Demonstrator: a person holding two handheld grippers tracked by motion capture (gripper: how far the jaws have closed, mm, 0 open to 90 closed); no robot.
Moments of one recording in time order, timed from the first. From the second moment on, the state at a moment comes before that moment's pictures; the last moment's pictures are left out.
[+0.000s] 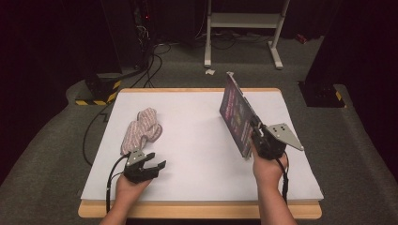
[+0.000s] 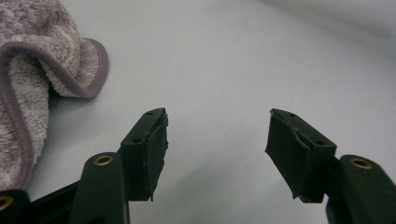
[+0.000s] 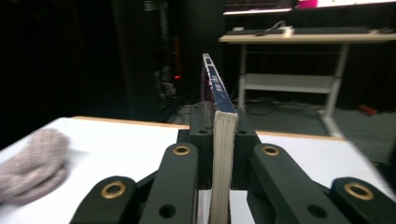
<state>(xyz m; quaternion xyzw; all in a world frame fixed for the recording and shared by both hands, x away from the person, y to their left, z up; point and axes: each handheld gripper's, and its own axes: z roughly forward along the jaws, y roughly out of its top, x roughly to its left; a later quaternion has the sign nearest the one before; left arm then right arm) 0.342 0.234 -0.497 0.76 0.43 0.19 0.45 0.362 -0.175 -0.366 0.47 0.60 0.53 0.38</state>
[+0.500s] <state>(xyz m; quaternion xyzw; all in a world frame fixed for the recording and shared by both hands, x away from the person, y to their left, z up) 0.342 0.232 -0.498 0.76 0.43 0.19 0.45 0.357 -0.146 -0.398 0.44 0.63 0.52 0.37</state>
